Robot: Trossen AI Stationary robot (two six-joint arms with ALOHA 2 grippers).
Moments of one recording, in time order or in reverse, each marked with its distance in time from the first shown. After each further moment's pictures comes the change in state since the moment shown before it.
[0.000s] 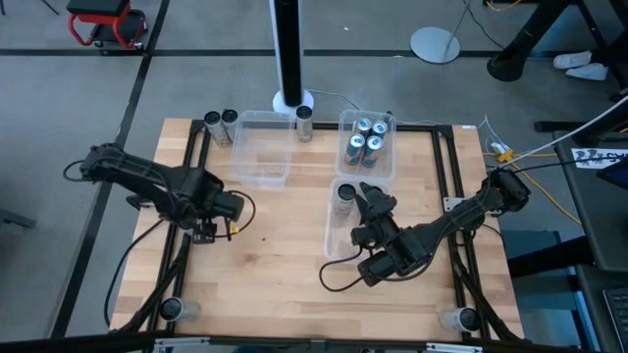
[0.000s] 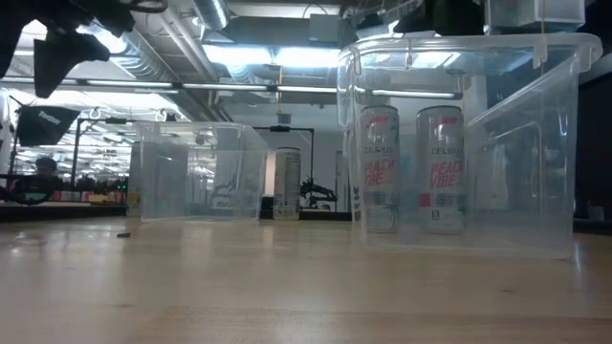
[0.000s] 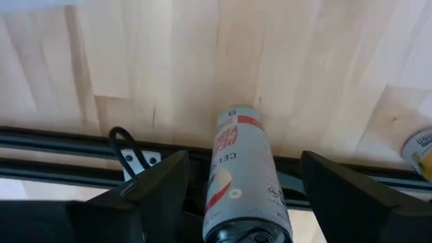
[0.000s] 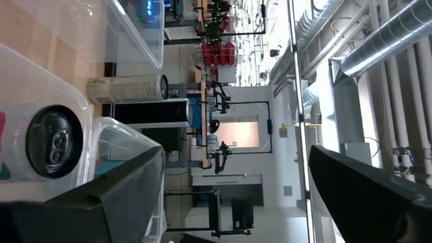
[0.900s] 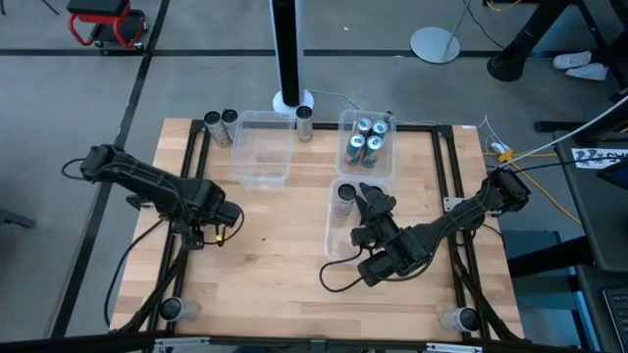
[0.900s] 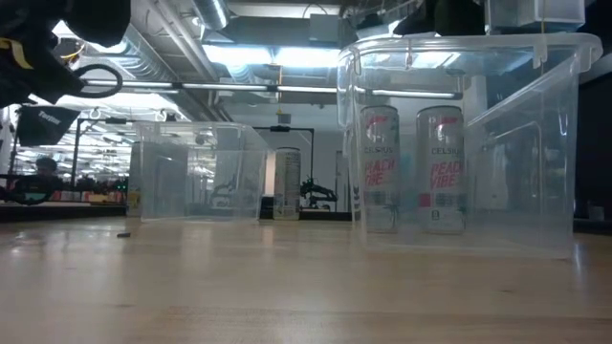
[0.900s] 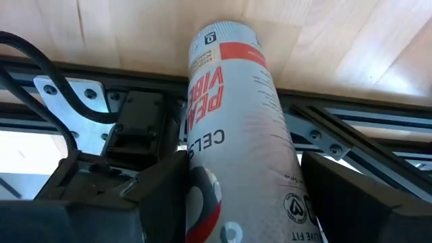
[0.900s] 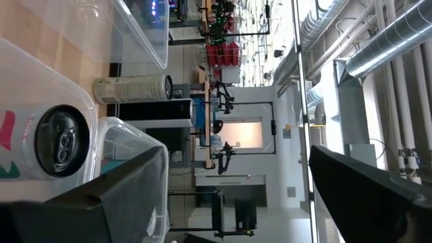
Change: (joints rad) left arm -0.005 0.000 -0.267 -0.003 0.195 -0.021; right arm 0.000 0.000 0.000 0.001 -0.017 0.000
